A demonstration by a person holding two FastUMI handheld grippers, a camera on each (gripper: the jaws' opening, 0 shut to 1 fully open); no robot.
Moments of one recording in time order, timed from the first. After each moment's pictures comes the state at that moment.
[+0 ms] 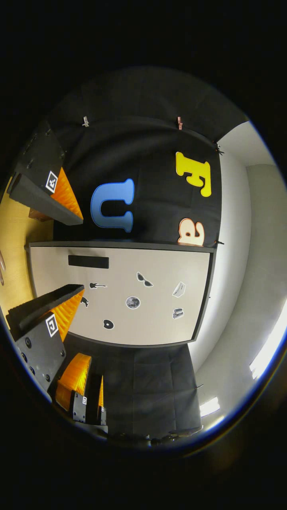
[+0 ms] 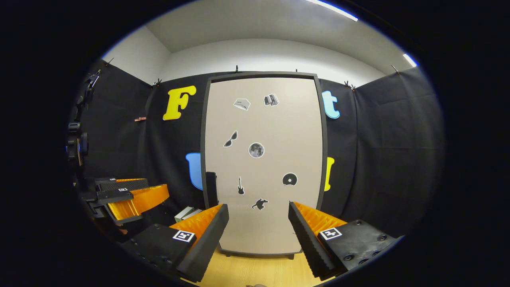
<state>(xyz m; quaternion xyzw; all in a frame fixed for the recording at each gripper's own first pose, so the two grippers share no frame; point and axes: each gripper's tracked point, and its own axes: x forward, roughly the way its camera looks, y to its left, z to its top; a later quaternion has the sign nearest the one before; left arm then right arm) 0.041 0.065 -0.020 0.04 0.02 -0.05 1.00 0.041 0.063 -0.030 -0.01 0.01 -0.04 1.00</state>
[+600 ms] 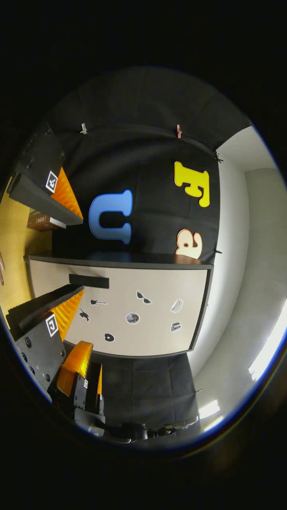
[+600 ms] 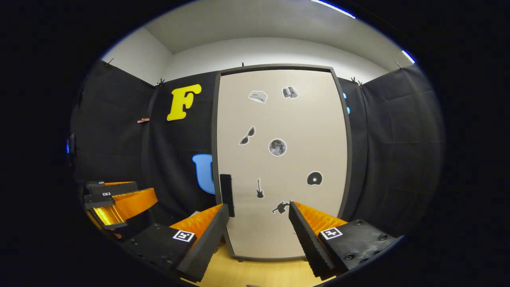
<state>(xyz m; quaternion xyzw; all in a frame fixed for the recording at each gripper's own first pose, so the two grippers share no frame) 0.035 0.134 -0.013 0.06 0.01 -0.01 1.00 0.097 0.124 -0.045 0.00 0.00 -0.01 1.00</state>
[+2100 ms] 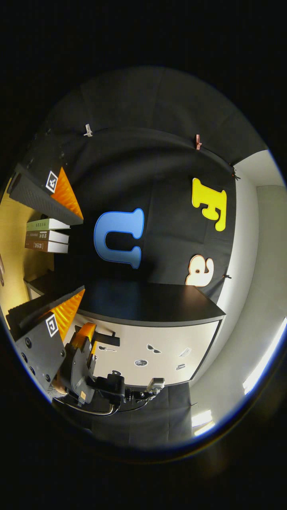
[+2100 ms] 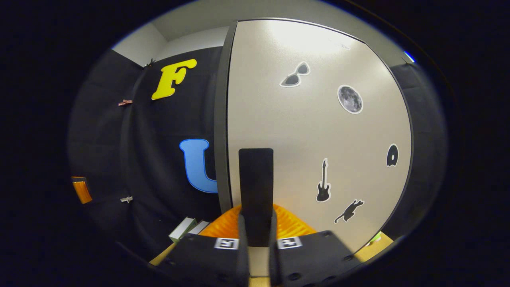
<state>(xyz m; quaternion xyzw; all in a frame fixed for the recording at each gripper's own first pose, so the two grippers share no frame) 0.091 0.260 -0.042 0.02 0.04 -0.02 1.00 0.270 0.180 -0.138 0.00 0.03 -0.05 1.00</state>
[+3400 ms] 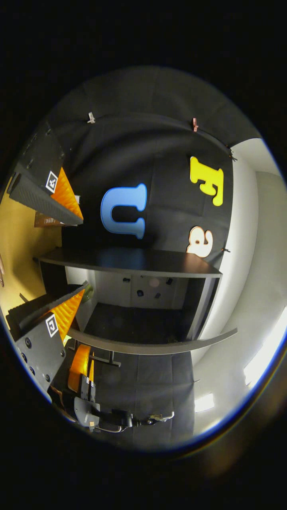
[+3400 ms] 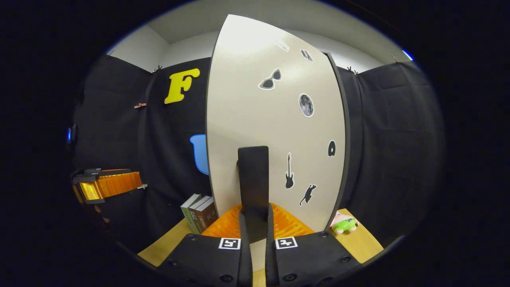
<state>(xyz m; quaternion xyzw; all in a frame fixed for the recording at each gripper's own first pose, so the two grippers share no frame) 0.027 0.159 -0.066 0.03 0.06 -0.12 0.99 0.100 0.134 -0.120 0.00 0.05 -0.04 1.00</state>
